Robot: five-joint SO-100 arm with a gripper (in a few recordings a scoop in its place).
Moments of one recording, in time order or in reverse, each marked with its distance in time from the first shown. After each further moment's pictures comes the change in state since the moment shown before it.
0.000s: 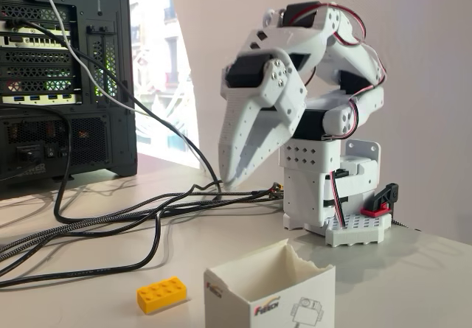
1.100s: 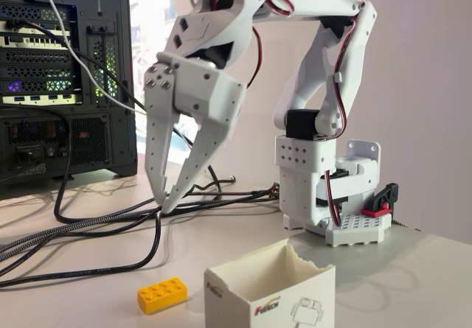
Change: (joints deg) arm 8.9 -45.4 -23.5 -4.0 46.6
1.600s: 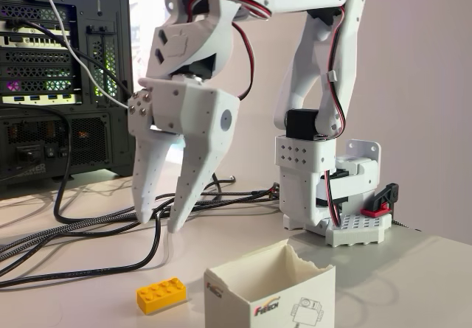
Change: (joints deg) arm -0.2 -12.9 -8.5 5.9 25.2
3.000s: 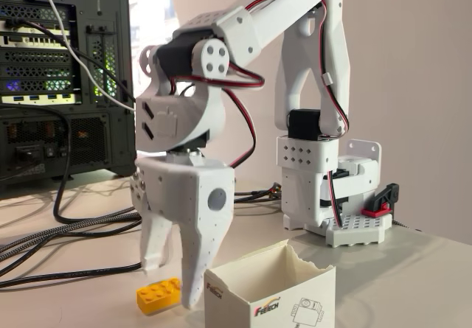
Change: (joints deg) arm -4.8 -19.9 0.4 -9.3 19.0
